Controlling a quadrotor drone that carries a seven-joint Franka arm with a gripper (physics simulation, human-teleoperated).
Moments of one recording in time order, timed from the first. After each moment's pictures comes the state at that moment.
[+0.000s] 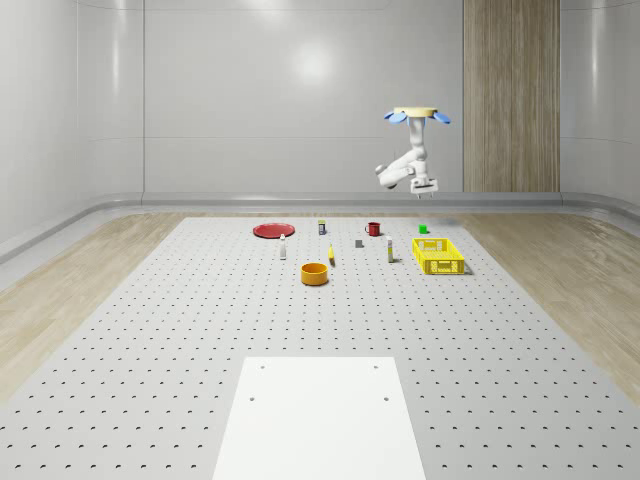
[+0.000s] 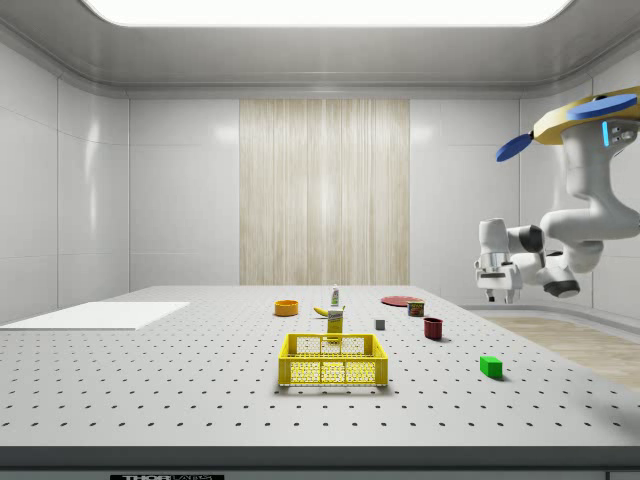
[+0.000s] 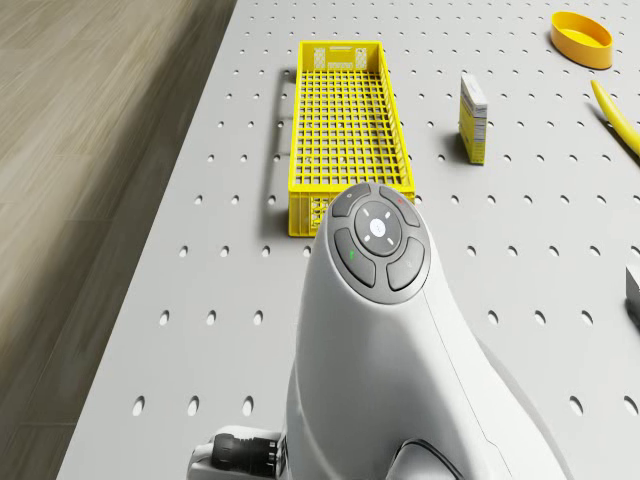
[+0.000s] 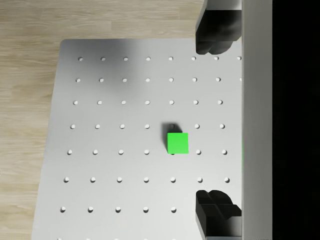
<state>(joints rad) -0.93 -1.00 1.21 -2.89 -1.97 1.18 1.50</state>
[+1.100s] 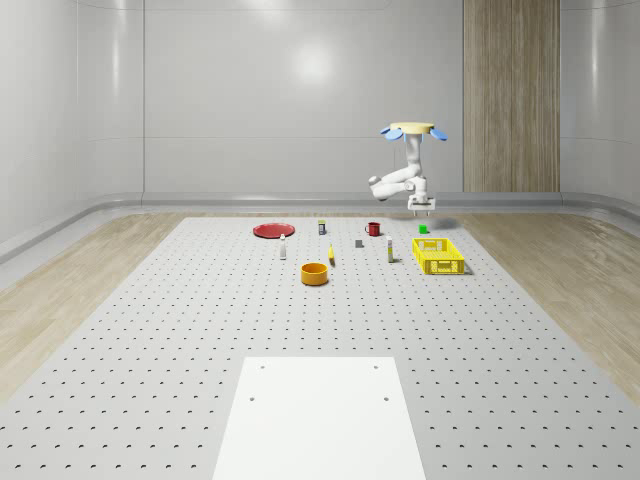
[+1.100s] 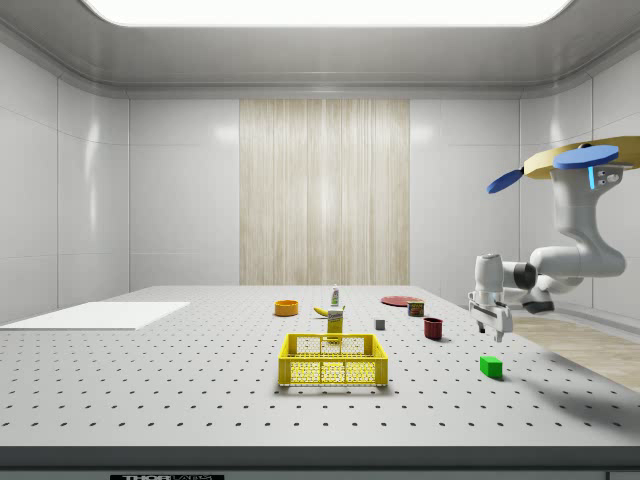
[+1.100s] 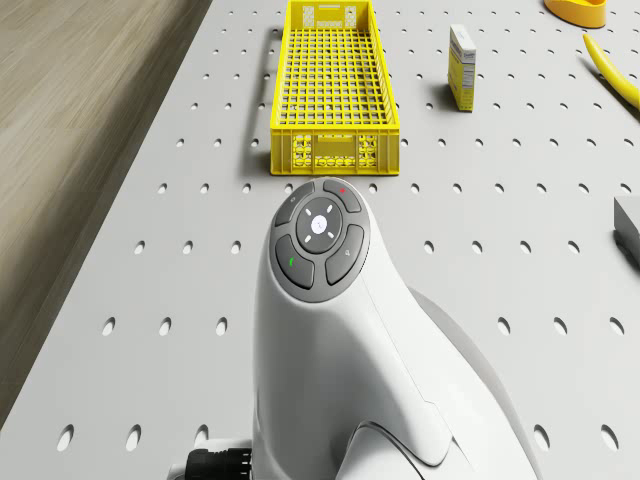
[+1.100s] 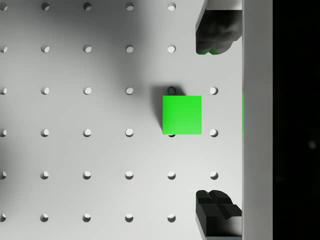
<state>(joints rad) -1.07 -1.14 1.29 -2.89 -1.95 1.22 1.60</state>
